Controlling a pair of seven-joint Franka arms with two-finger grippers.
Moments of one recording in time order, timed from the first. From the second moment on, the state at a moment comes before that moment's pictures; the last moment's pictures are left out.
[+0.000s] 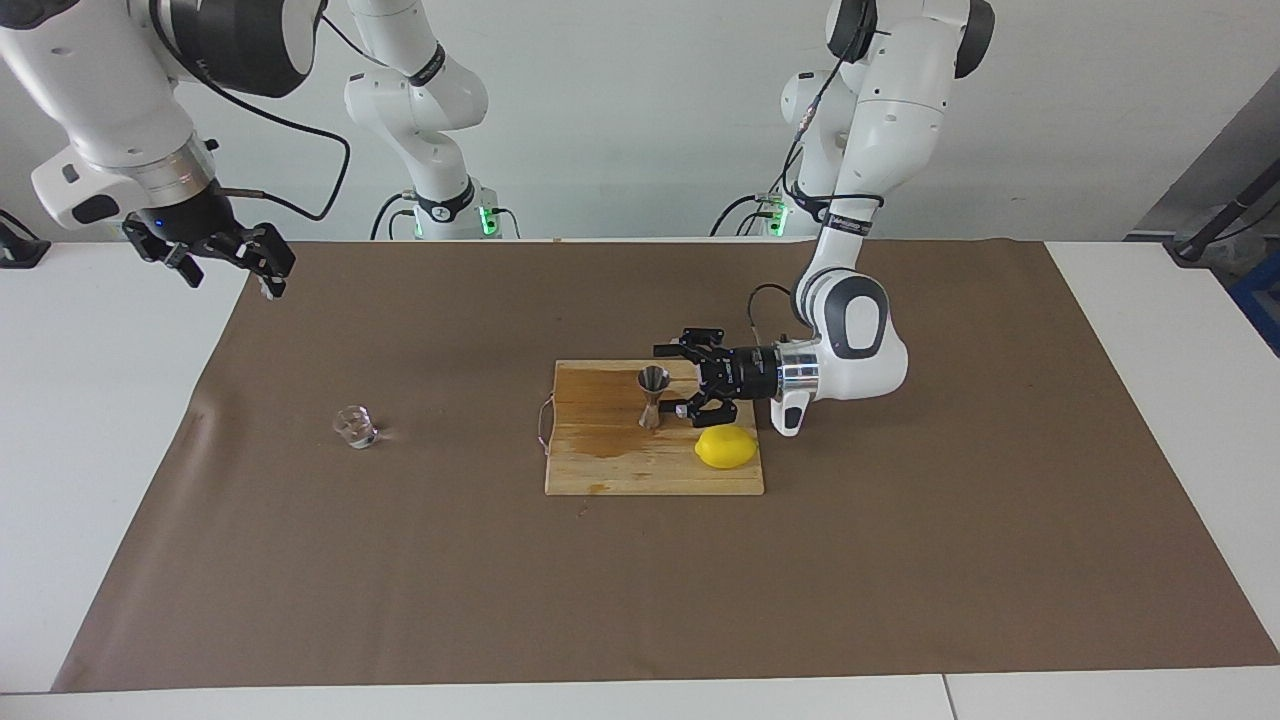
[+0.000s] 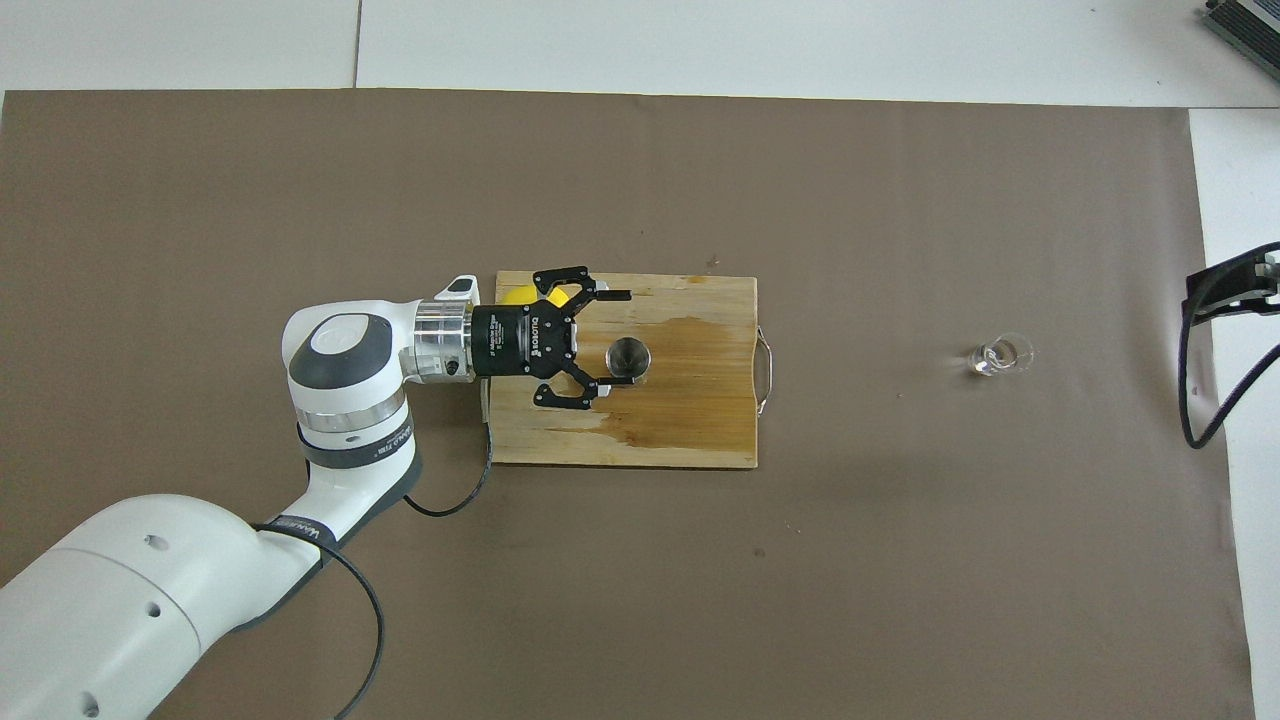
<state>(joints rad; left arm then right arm) -0.22 0.41 -0.10 -1.94 -1.72 1.78 -0.77 0.05 0.08 -0.15 -1.49 -0.08 1.52 -0.01</state>
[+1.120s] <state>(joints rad) 0.01 0.32 -0.01 -1.55 -0.77 1.56 -0.67 0.04 0.07 -0.15 -1.52 0.00 1.55 -0.01</state>
